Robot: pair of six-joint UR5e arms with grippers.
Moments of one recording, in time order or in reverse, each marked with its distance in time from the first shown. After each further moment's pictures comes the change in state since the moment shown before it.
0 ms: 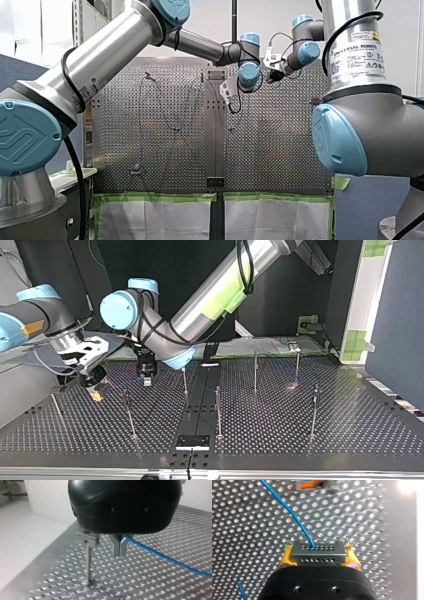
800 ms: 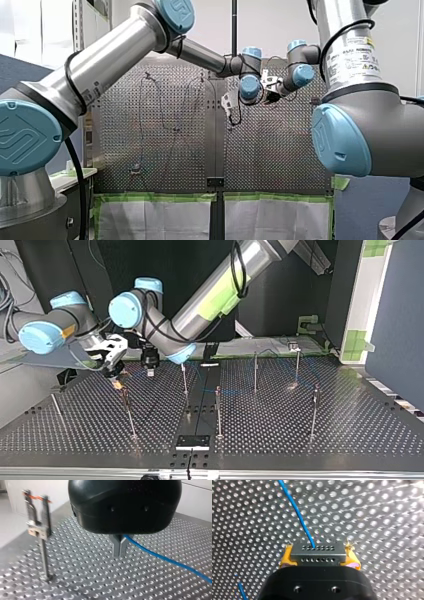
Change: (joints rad) left arm -0.003 -0.041 -0.053 0.012 0.036 -0.003; right arm 0.023 0.110 0.064 -0.074 0.027 -0.016
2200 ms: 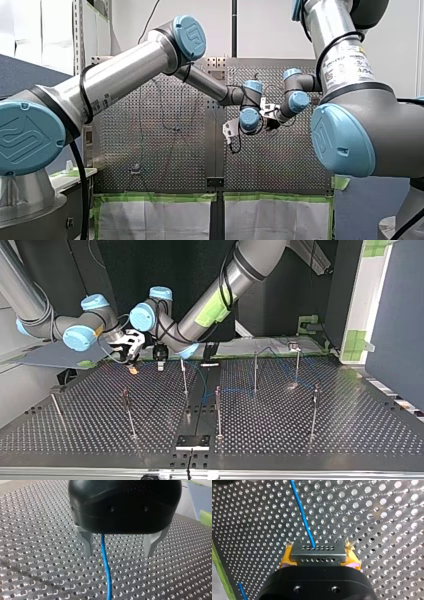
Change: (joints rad) left arm 0.026 -0.181 -0.004 0.091 0.057 -0.015; right arm 0.023 0.171 0.053 -0.085 0.086 -0.035
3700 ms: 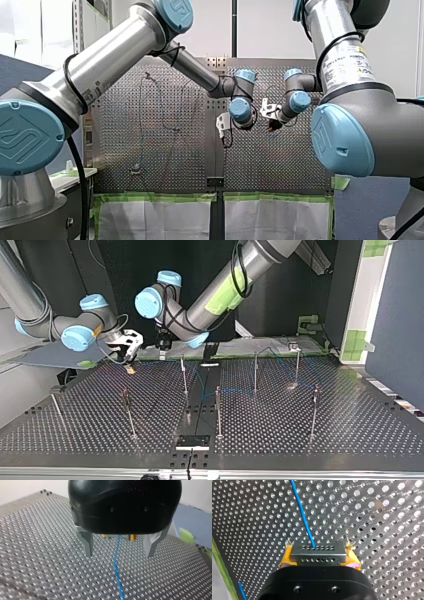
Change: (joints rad) left arm -0.006 0.164 -0.239 0.024 0.072 0.046; right arm -0.008 0.000 0.000 0.007 0.028 -0.005
